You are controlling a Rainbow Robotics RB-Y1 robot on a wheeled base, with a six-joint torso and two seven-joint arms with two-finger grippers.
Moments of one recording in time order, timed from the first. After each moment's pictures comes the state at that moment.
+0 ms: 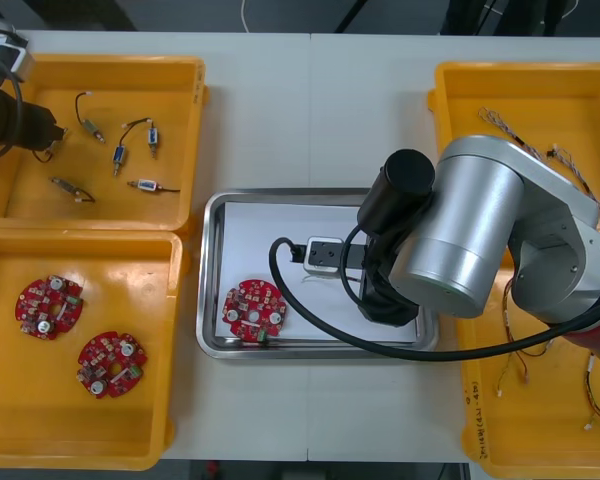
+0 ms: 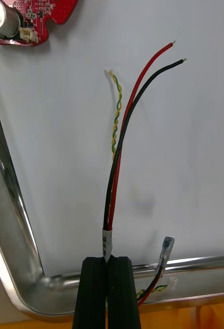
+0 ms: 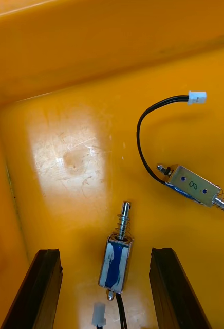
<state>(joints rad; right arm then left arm) -0.69 -0.59 0.72 -2.09 -0.60 1.78 1.85 -0.85 0.81 -0.10 -0.83 0.91 0.95 -2.02</state>
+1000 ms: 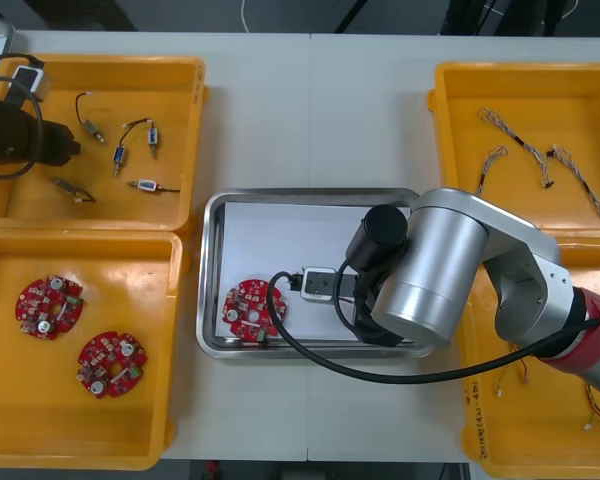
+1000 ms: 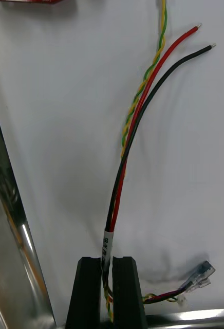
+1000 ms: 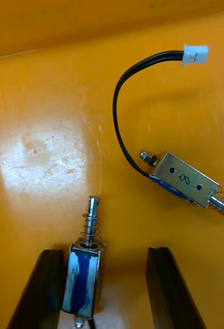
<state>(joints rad) -0.64 -0.59 0.84 -1.99 -0.53 1.64 1.85 -0.85 0.78 -0.18 -0.75 0.99 0.86 -2.02</state>
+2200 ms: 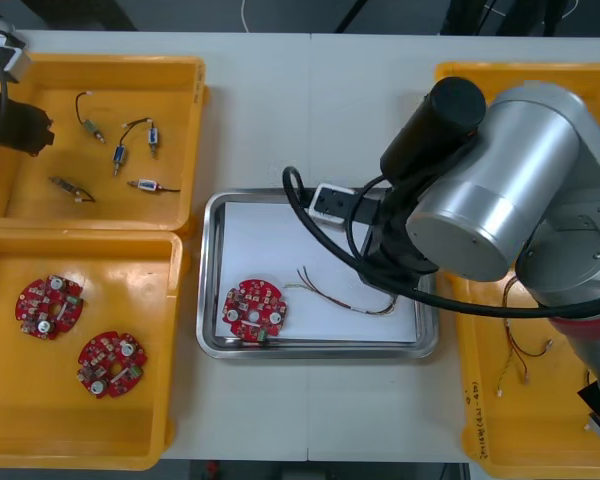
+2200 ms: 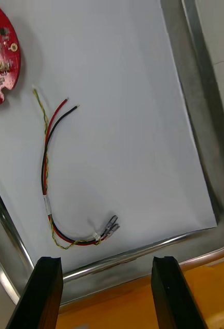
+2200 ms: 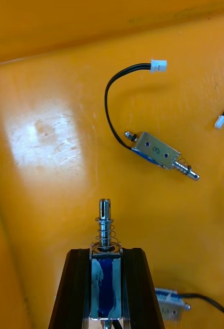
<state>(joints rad) -0.64 -0.45 0.47 -2.16 -0.53 1.91 1.85 -0.86 0.82 -0.03 -0.87 0.93 1.17 -2.02</state>
